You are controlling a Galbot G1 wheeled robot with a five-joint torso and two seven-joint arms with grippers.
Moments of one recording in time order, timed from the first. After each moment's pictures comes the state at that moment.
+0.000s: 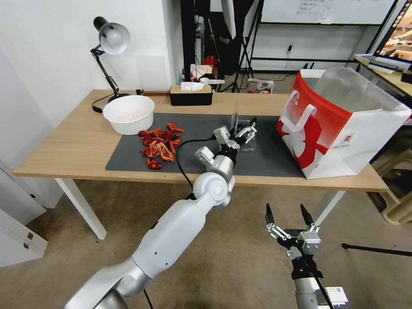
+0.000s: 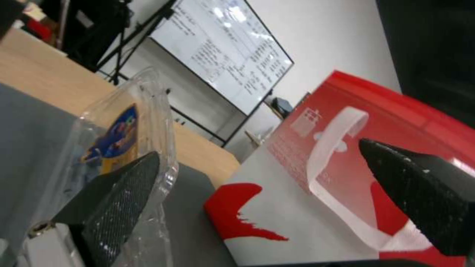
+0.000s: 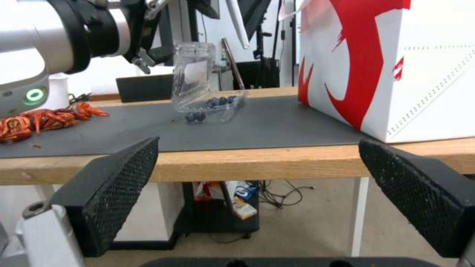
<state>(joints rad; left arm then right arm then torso) 0.61 -1.46 0.23 -1.47 -1.12 -0.15 -0.13 -1.81 1.46 0.53 2.05 0.16 0.41 -0.01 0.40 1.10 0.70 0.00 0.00</state>
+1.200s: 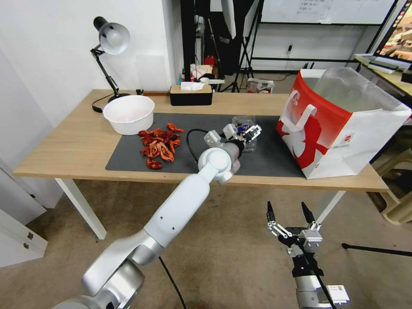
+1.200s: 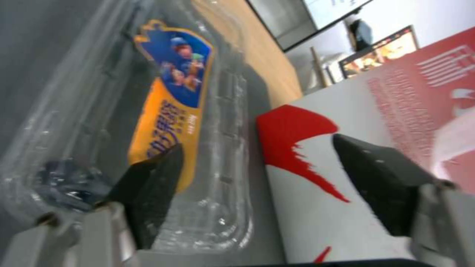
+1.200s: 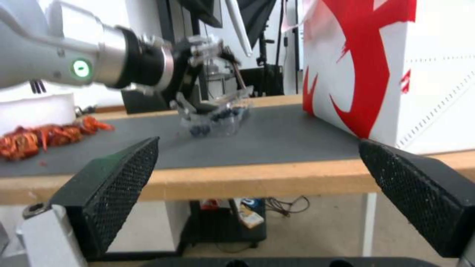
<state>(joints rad) 0.46 -1.57 0.16 -1.33 -1.51 0.19 -0.49 -1.78 1.45 0.53 2.07 0.21 0.40 -0.03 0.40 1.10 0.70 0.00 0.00</state>
